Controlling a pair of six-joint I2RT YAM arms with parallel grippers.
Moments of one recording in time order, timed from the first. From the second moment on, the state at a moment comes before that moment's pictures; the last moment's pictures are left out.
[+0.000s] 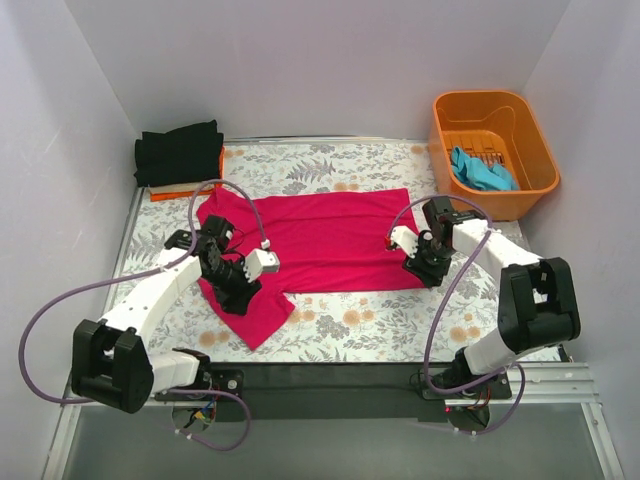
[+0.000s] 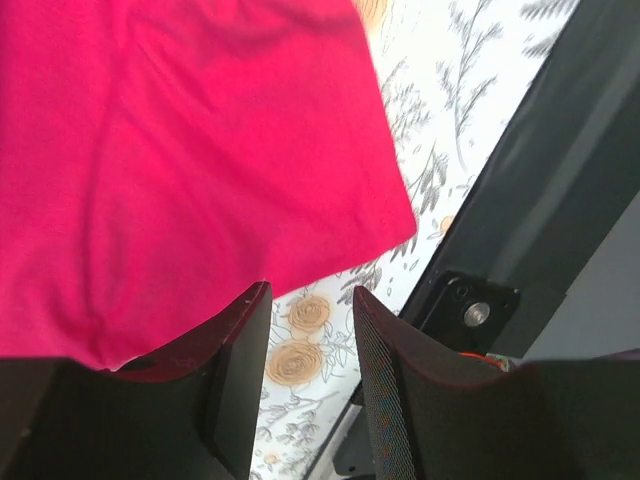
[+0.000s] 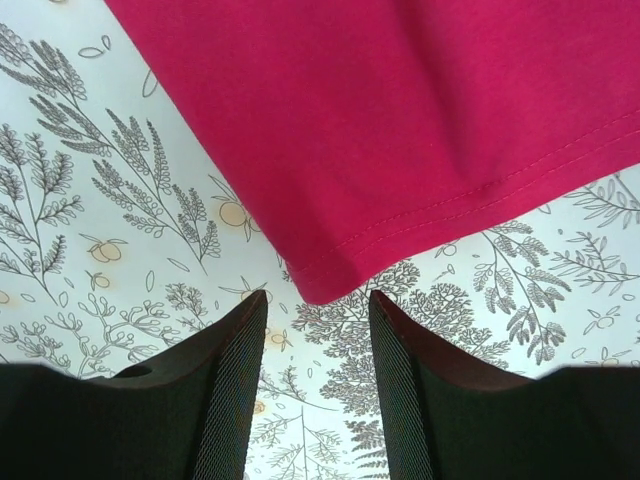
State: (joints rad) left arm -0.29 1.23 0.90 -1.11 0.47 0.80; right arm 0.25 1.52 0.96 -0.85 -0.20 -0.93
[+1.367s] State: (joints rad) left arm -0.61 1.22 0.82 -1.10 0.26 0.80; right arm 0.27 1.46 0.95 -0.86 -0.20 -0.95
